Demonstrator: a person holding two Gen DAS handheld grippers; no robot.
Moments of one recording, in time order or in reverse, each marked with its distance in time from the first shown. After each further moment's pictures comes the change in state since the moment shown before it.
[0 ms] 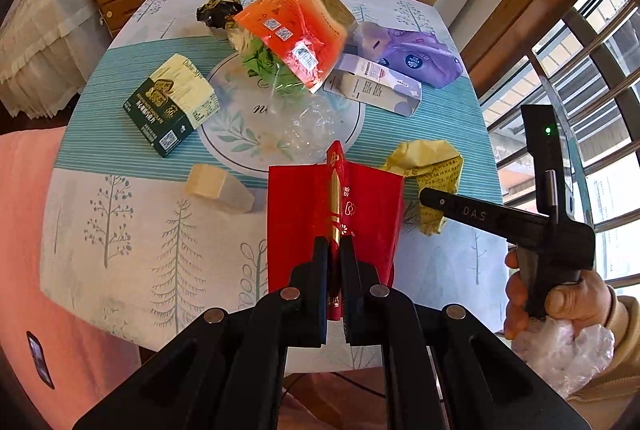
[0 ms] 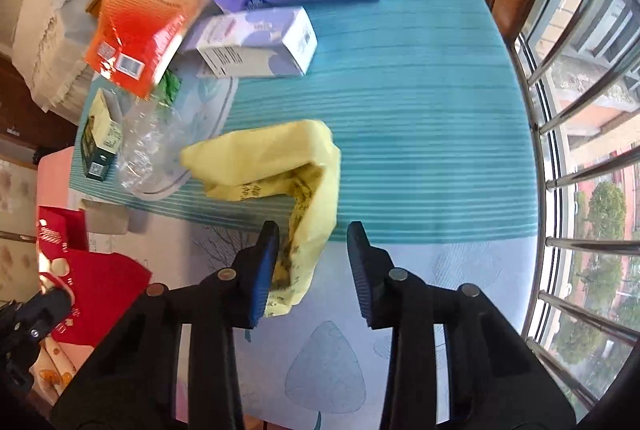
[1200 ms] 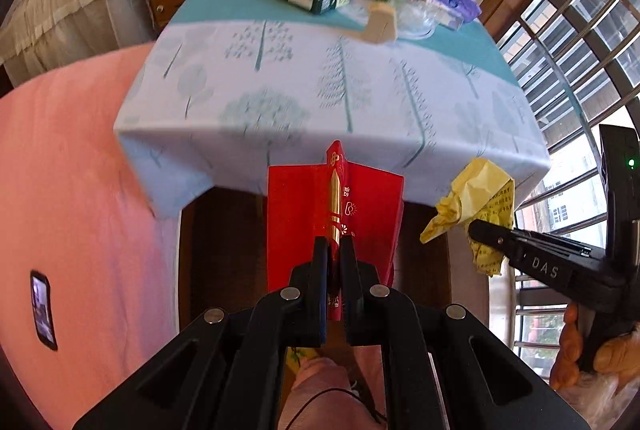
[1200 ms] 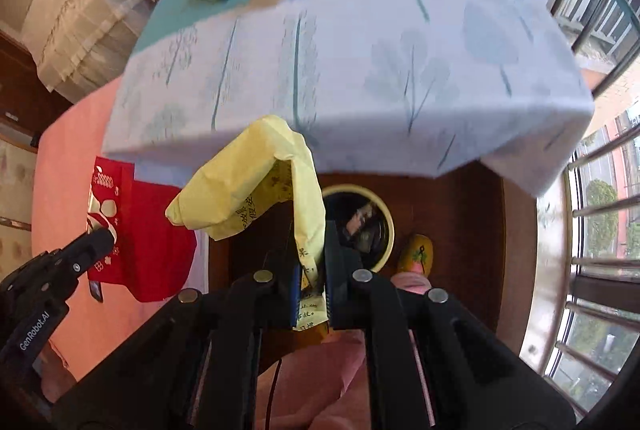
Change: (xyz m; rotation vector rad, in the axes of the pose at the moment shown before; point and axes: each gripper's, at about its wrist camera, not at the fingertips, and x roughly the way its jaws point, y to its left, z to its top) left arm -0.085 0.198 -0.264 0.021 -0.016 -0.023; right arm -0.039 0.169 -0.319 -0.011 -0.031 -0.052
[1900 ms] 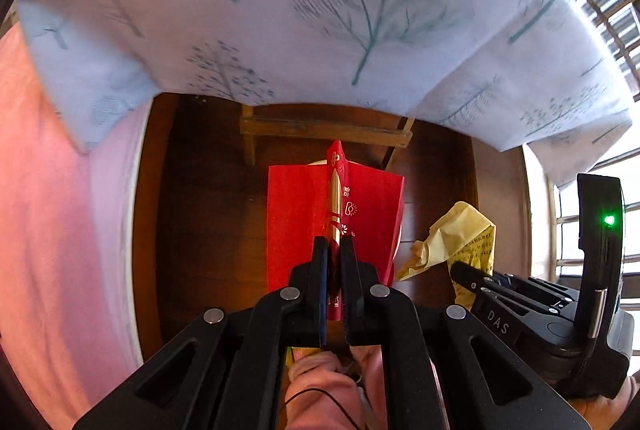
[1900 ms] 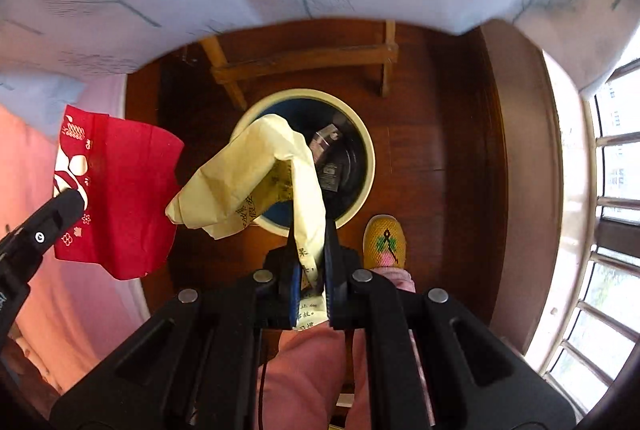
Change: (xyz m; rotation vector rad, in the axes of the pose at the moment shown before) left arm 0.207 0.011 -0.060 -0.028 0.144 0.021; right arm 0.205 -0.040 -0.086 0.099 0.193 -0.145
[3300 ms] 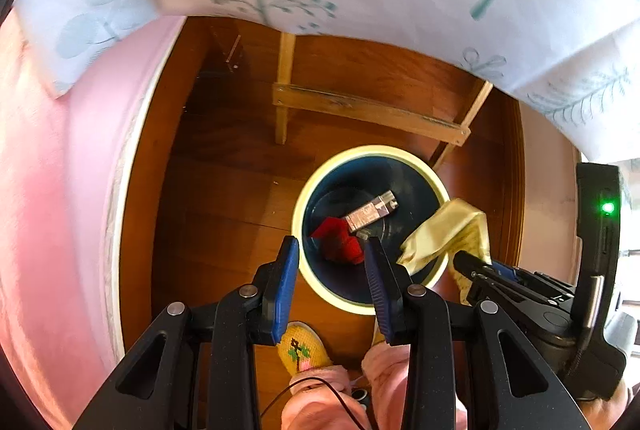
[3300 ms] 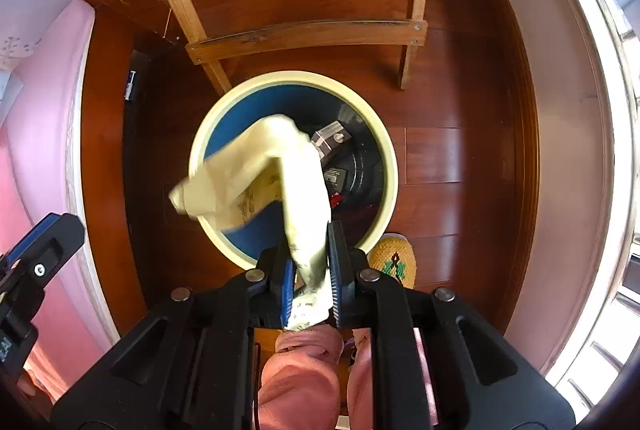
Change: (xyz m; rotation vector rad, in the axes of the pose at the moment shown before) left arm 0.102 0.043 -0.004 -0.145 0.027 0.107; right arm 0.099 0.014 0.026 -0.072 0.049 0.003
